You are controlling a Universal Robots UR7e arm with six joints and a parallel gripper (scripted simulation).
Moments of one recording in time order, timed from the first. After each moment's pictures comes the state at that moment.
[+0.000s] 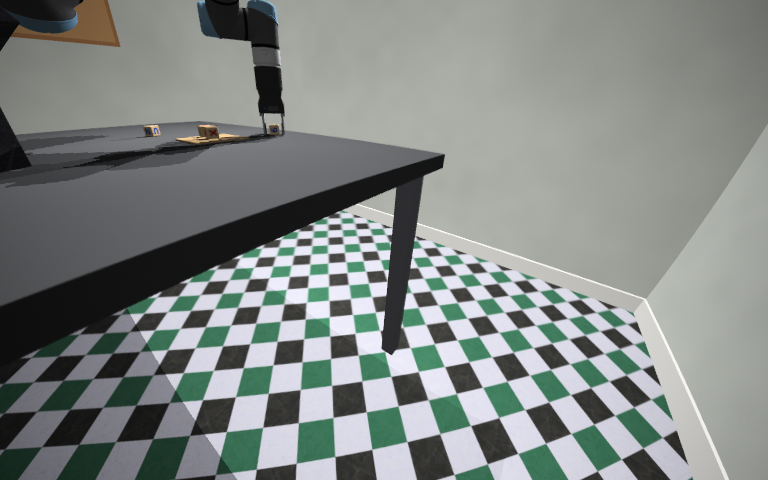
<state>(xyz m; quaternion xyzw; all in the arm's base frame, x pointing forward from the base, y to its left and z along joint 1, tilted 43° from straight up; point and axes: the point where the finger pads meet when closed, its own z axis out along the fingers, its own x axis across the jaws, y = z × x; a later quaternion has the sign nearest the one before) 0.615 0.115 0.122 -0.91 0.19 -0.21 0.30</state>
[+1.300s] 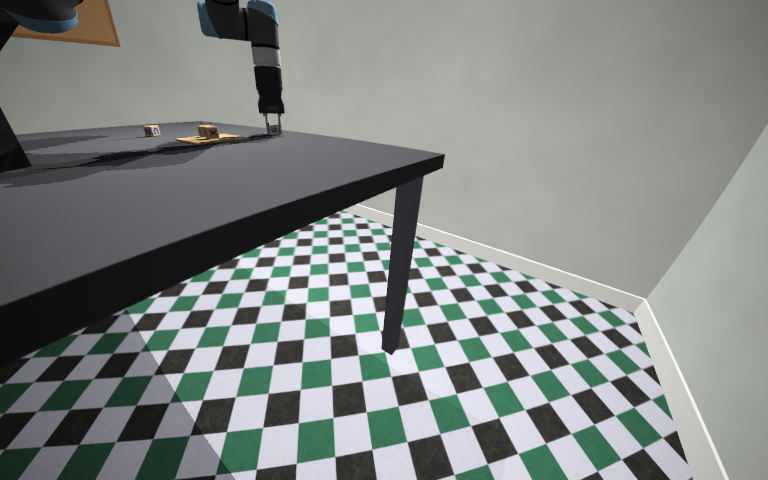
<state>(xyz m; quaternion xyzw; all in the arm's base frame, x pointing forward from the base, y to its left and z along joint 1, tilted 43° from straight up) 0.615 0.115 0.122 -0.91 0.19 -0.21 0.30</state>
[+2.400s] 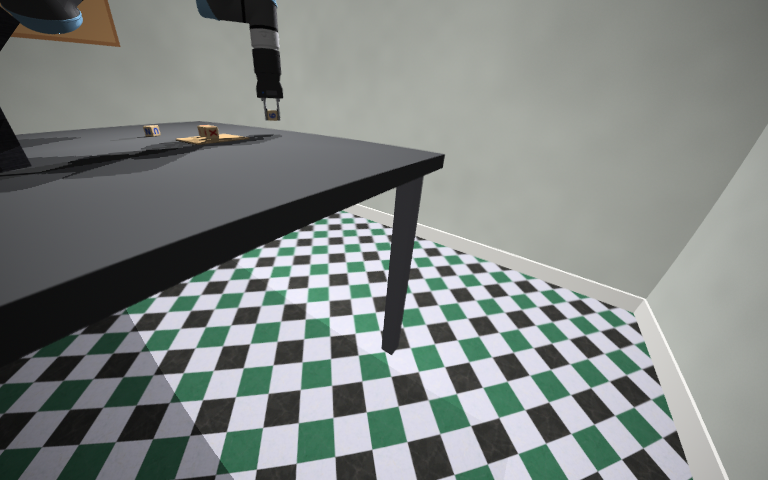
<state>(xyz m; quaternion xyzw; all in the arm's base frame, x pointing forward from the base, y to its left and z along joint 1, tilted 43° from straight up) 0.594 0.094 0.153 -0.91 0.19 -0.21 0.30</state>
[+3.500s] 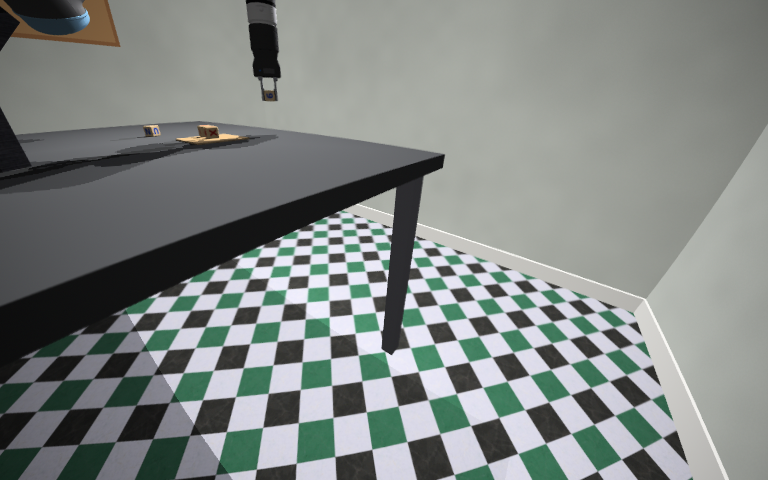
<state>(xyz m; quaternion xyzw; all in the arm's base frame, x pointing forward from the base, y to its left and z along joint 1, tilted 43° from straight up) 0.564 0.066 0.192 -0.91 0.18 -0.21 0.30</state>
